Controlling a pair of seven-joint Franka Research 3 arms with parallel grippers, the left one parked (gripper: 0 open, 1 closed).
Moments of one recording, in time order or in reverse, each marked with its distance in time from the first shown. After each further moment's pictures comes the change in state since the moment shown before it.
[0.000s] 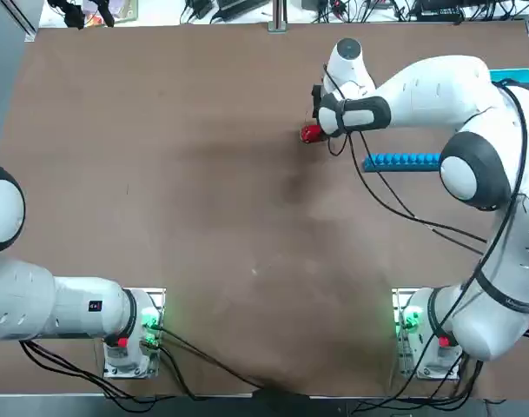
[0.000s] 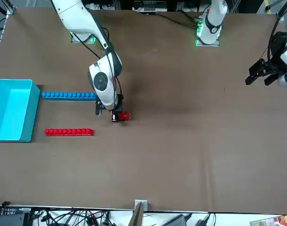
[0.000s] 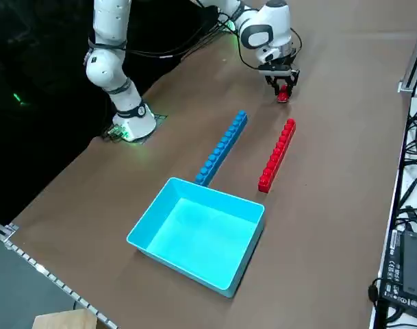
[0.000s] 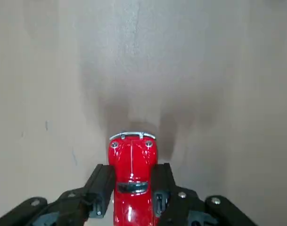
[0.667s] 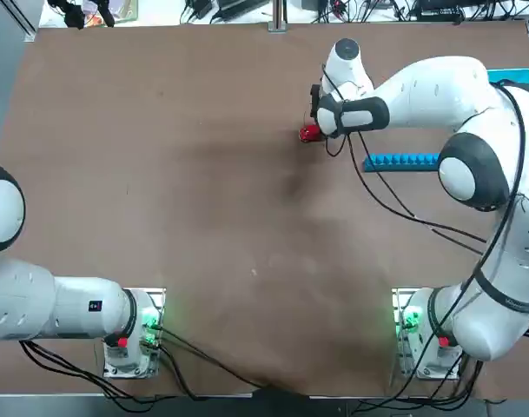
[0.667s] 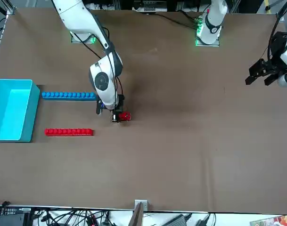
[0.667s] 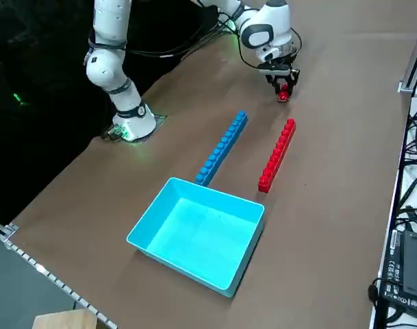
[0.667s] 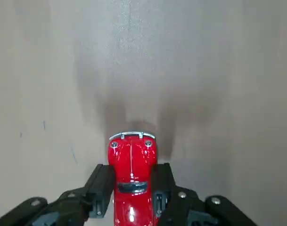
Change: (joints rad) arm 0.007 0.006 0.000 0.009 0.000 0.000 0.052
